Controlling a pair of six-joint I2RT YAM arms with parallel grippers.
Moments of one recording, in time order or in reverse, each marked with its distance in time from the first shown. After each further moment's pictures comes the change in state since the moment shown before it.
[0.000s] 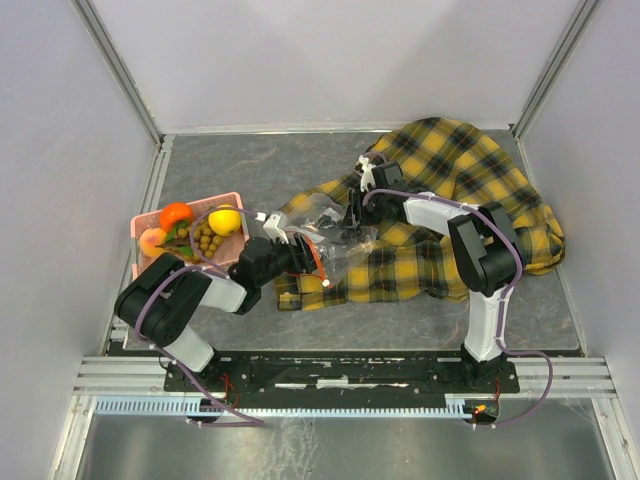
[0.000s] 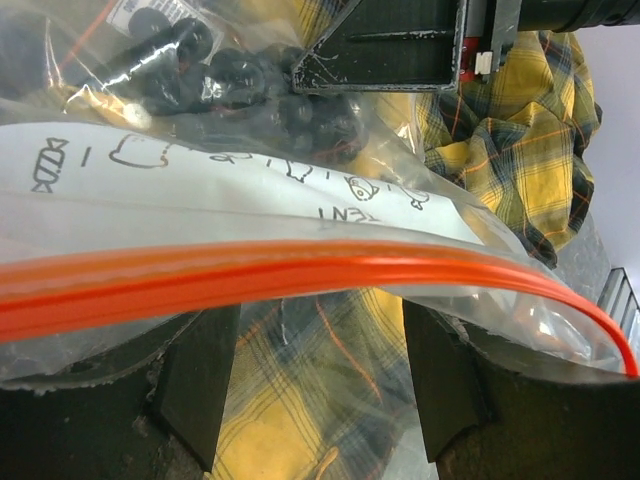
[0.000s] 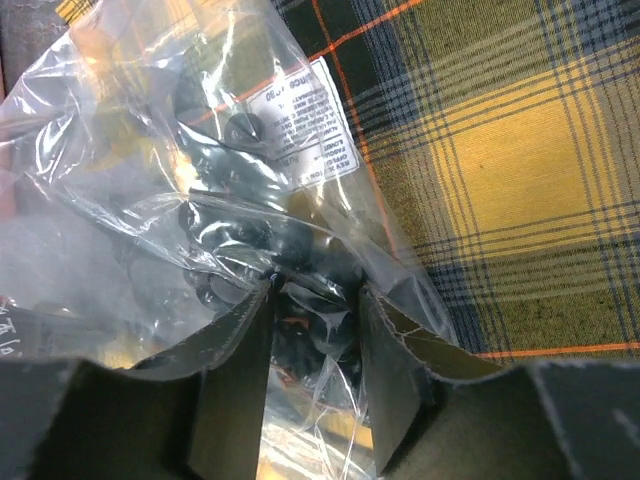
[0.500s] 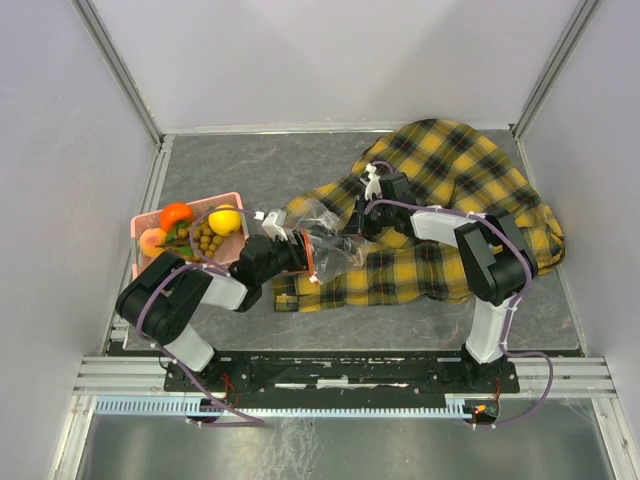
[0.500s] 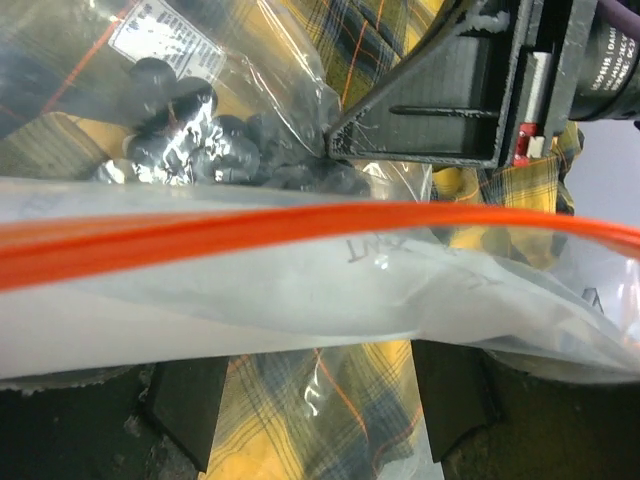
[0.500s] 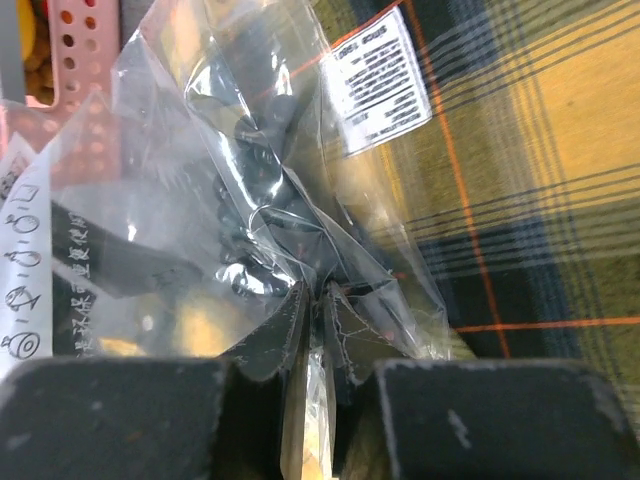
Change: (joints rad) left arm 0.008 0.015 0.019 -0.010 -0.001 -0.070; right arm -0.002 -0.082 -0.169 0.165 -0.144 0.132
